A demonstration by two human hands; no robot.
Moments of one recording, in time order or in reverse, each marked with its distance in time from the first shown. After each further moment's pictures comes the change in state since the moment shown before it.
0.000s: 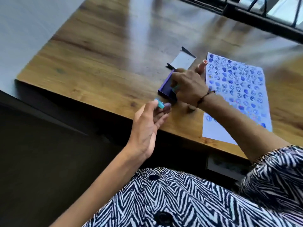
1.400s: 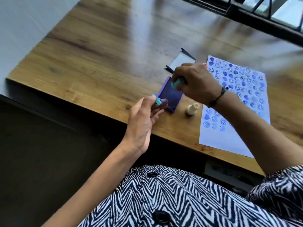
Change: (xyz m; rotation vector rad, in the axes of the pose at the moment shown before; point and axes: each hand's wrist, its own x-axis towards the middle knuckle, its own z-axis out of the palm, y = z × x) left_hand 0.016 0.004 0.012 0.091 0.022 0.086; right_hand 0.005 0.022 -0.015 0.049 0.036 -0.151
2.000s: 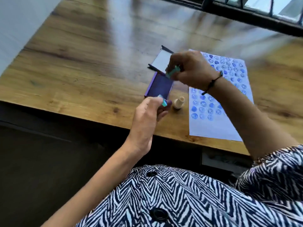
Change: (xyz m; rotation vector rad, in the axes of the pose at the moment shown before) left_hand -0.007 -0.014 0.018 0.156 -0.208 0.018; right_hand -0.011 0.009 -0.026 0.202 0.041 0.232
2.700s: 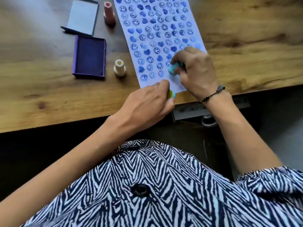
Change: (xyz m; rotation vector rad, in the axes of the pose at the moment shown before) left_hand 0.001 -0.054 0.055 1.396 -0.787 0.639; right_hand -0.157 0.072 0.012 -0.219 0.326 0.422
